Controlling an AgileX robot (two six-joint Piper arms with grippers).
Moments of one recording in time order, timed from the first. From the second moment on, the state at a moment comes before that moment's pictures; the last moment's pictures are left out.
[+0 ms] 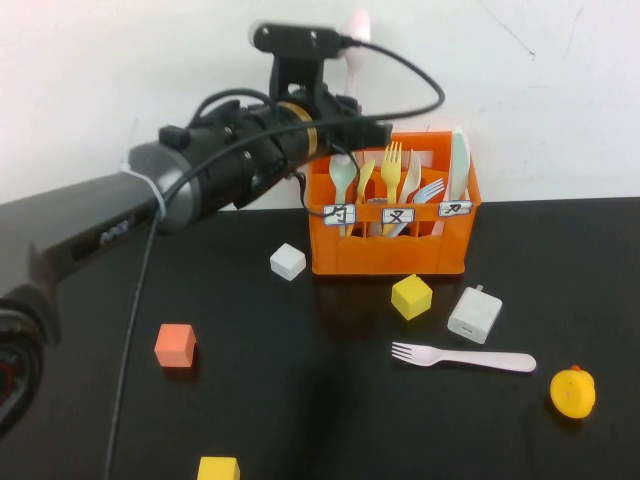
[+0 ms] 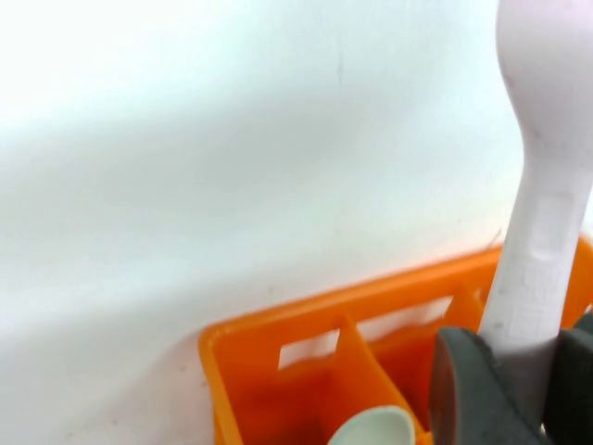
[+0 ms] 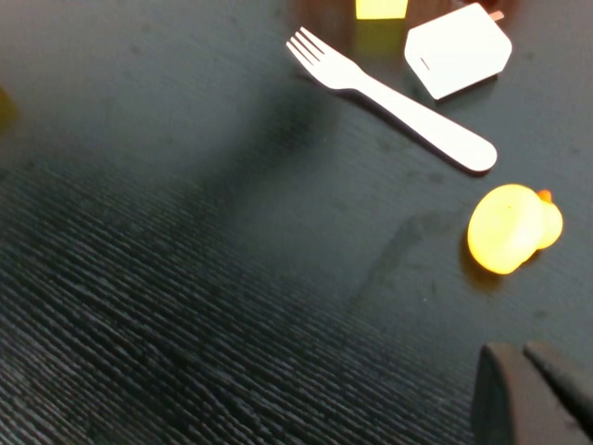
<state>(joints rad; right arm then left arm) -0.02 0.69 -0.40 0.61 0.76 -0.90 -0.48 2.03 -1.63 0.65 0.03 -0.81</state>
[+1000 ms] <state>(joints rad) -0.02 0.69 -0.40 0.61 0.76 -0.90 -0.48 2.14 -1.63 0.70 0.02 -0.81</state>
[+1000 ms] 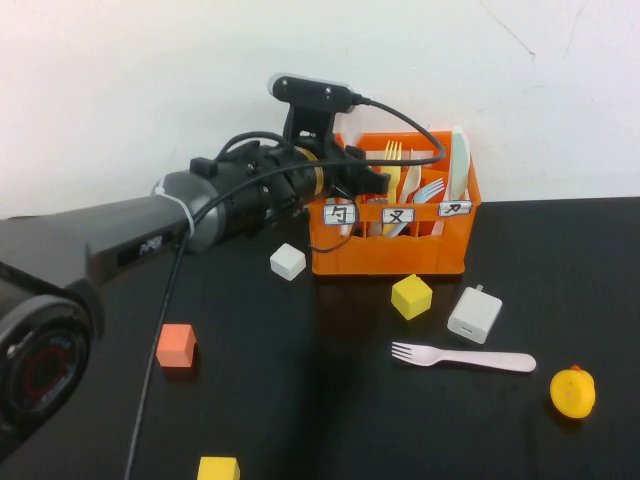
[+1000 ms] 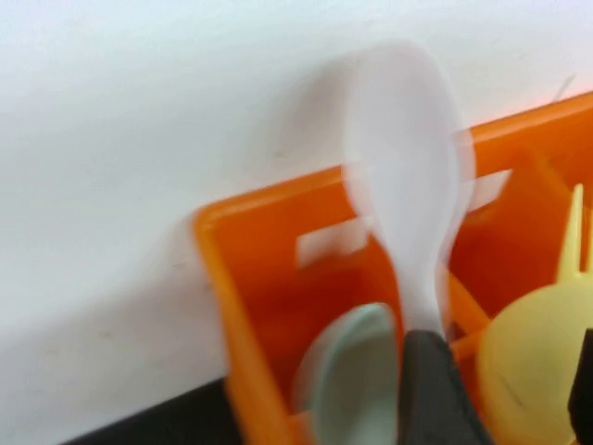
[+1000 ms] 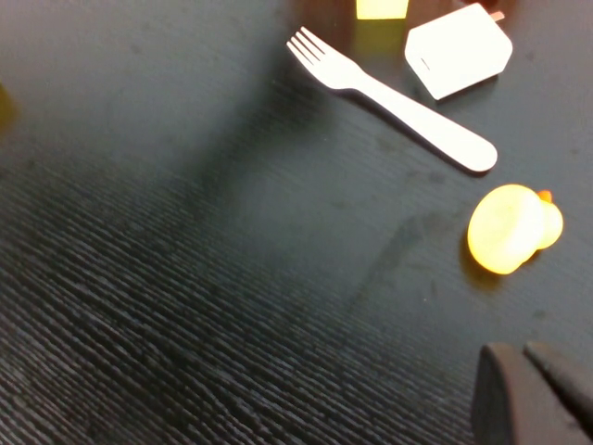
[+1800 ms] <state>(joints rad) -0.02 0.75 -0.47 0.68 0.79 -1.16 -0.48 1.54 -1.61 0.34 0.84 -0.52</state>
